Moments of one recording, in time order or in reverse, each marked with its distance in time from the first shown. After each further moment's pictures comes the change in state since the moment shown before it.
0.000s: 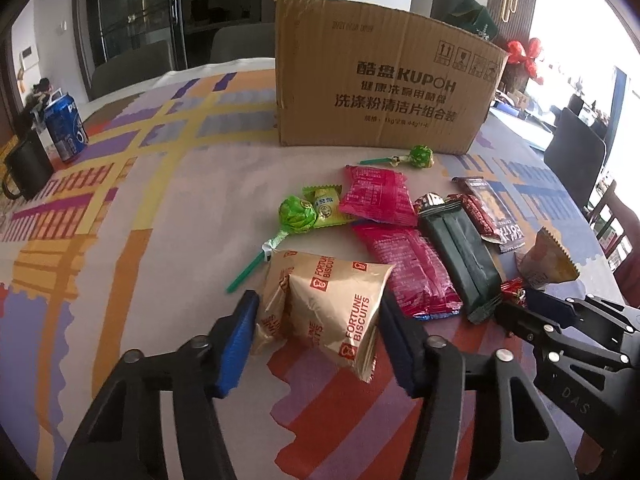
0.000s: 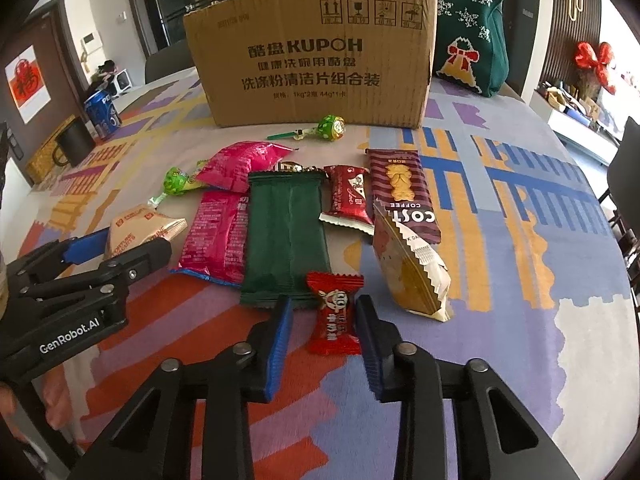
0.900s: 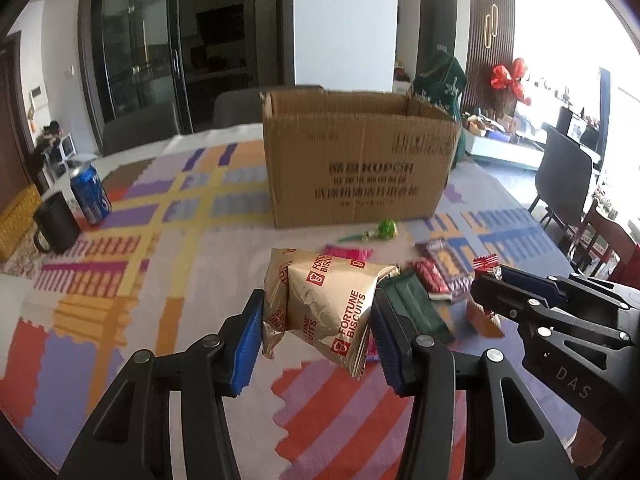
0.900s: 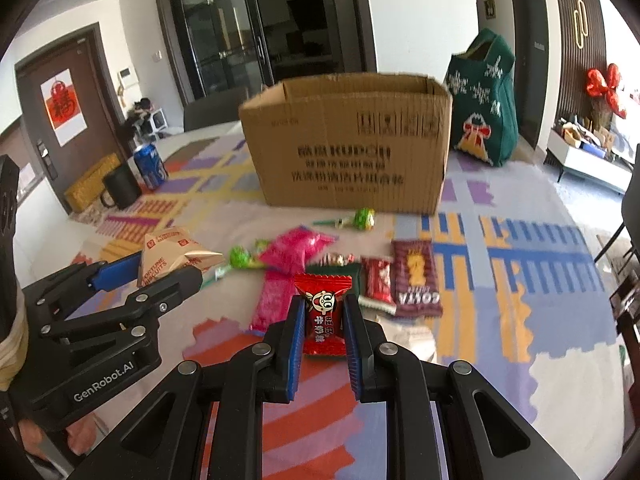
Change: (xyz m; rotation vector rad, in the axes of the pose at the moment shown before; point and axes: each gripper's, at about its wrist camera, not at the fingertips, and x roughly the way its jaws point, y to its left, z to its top) left arm -0.076 -0.025 0.032 0.053 -0.181 0.037; right arm -0.070 0.008 0.030 -0.024 -0.203 0.108
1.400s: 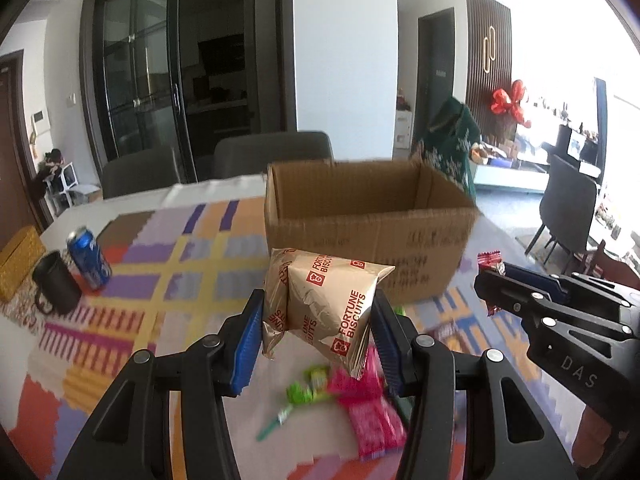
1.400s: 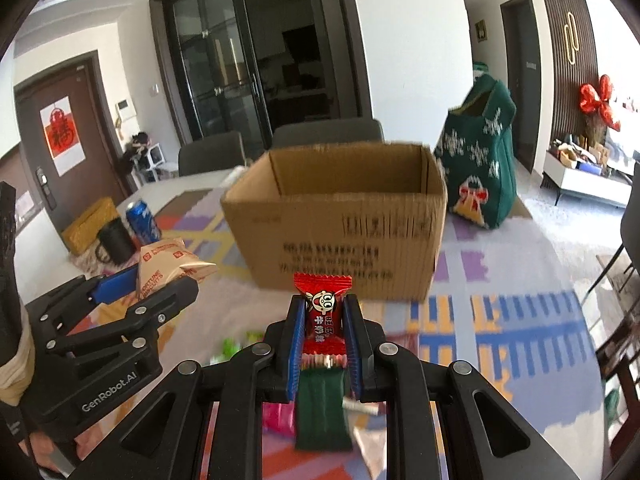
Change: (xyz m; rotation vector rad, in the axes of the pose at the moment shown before) left arm 0.016 0.008 0.084 0.012 -0.113 0.011; right arm 0.004 -0.016 0.078 0.017 -0.119 0.000
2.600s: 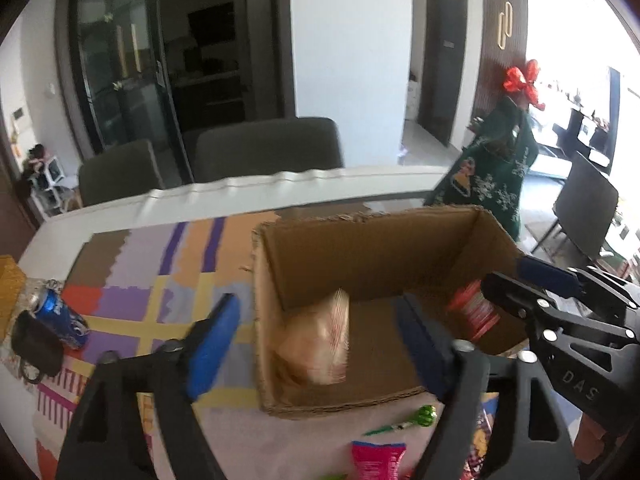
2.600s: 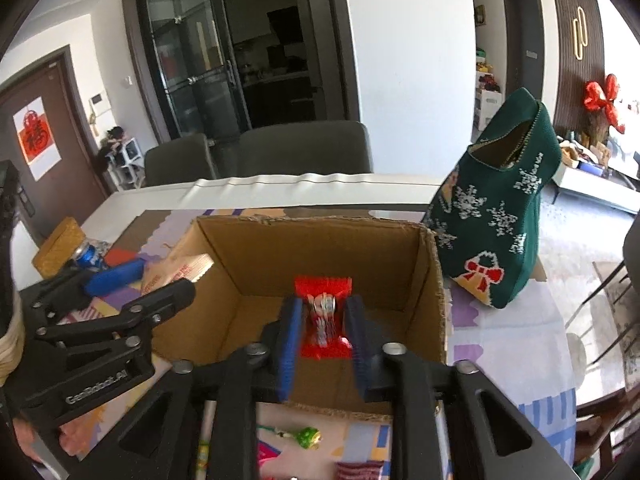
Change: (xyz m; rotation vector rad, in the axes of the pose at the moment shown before) left arm 0.123 0.016 0.104 0.001 0.135 0.000; right arm 0.109 -0.040 0.120 0.010 0.096 -0.060
